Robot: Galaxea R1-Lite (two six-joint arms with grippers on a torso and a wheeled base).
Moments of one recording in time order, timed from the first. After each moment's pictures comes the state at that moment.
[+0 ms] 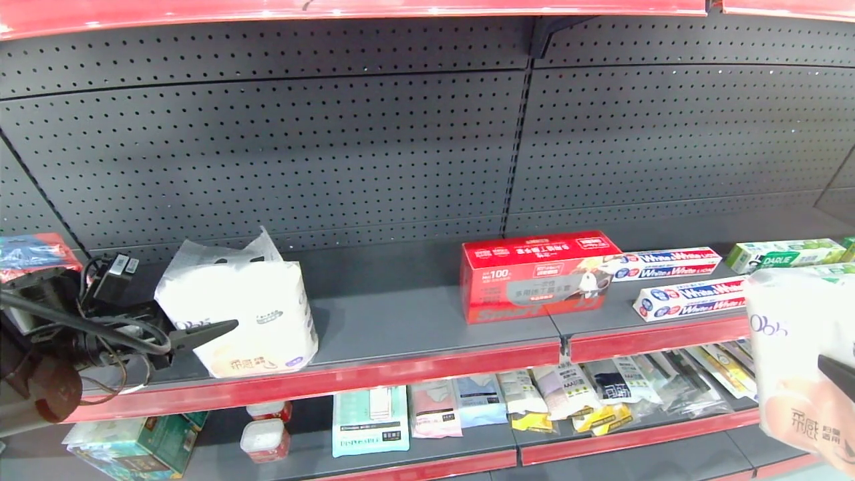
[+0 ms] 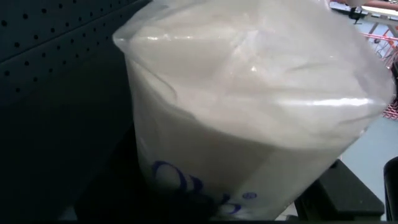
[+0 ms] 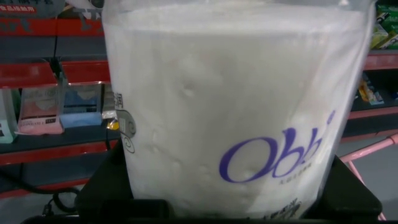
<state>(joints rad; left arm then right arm) 0.37 2.15 -0.57 -1.39 -1.46 0.17 -0.18 0.86 -0.34 -0.19 -0.01 -0.24</state>
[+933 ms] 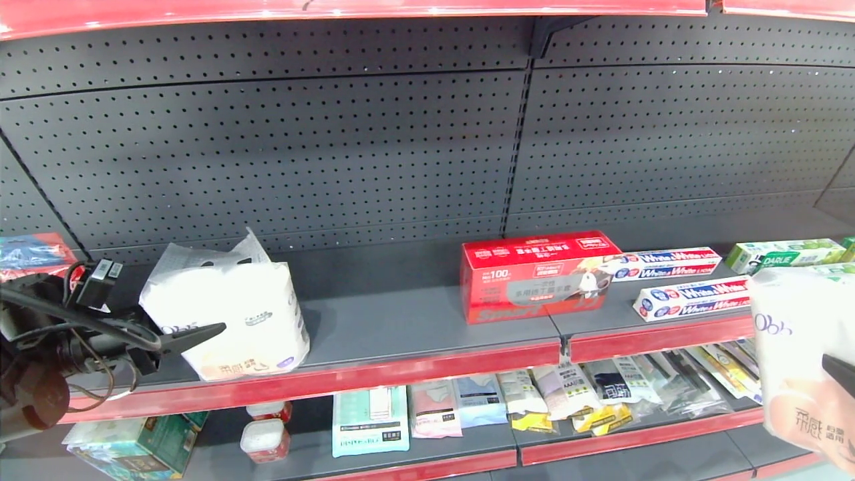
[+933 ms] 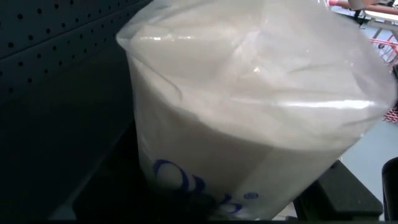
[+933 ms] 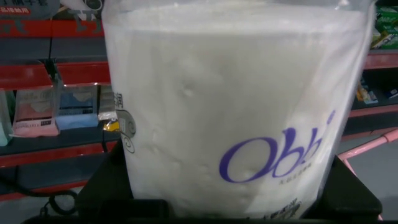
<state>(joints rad) 0.42 2.15 -0.54 -1.42 -1.49 0.16 -0.18 0.86 -0.34 -0.19 -0.03 -0.25</state>
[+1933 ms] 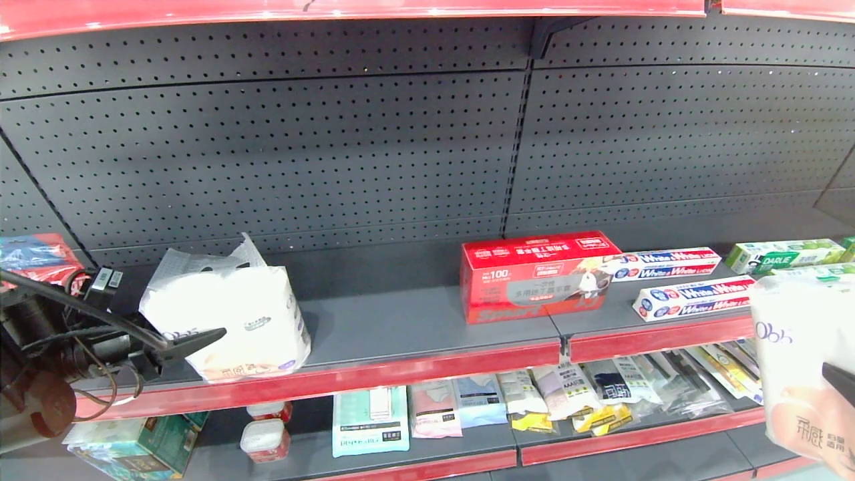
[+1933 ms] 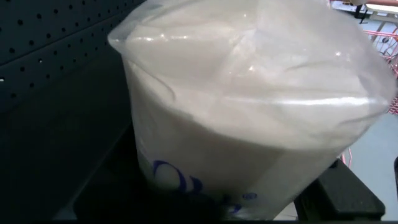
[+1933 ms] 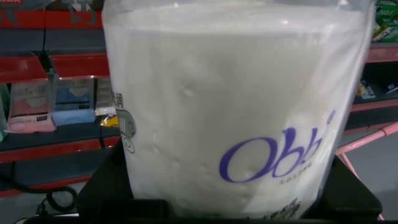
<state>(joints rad) 0.42 2.21 -0.53 -1.54 -1.50 0.16 -0.18 0.85 -0.32 -0.19 -0.04 -0.25</state>
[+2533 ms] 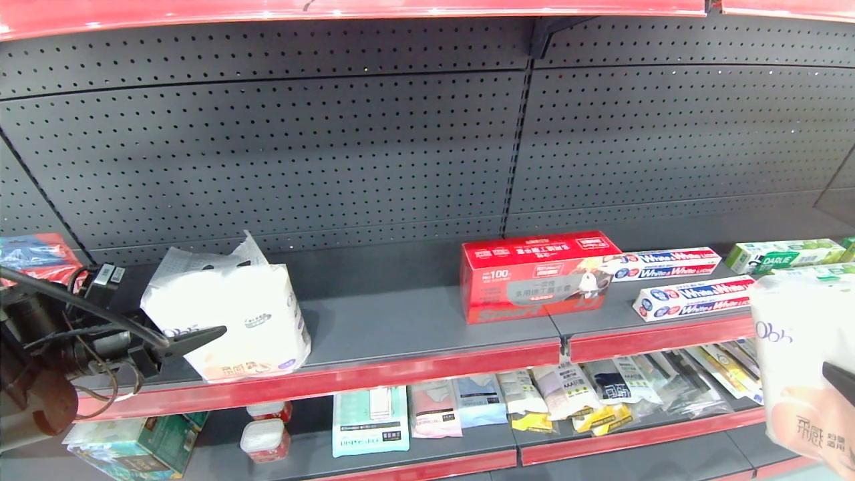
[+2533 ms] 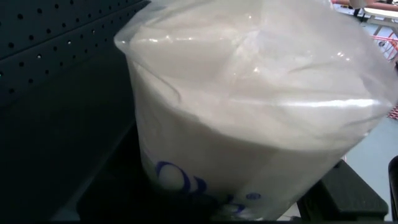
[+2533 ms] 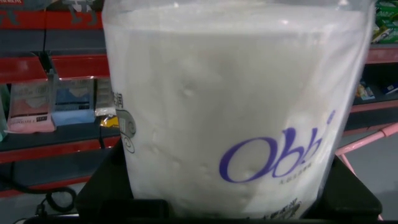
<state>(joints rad) 0.42 2.21 -0.54 -1.57 -1.50 0.07 -0.18 0.85 -0.32 -0.19 -0.04 -0.25</state>
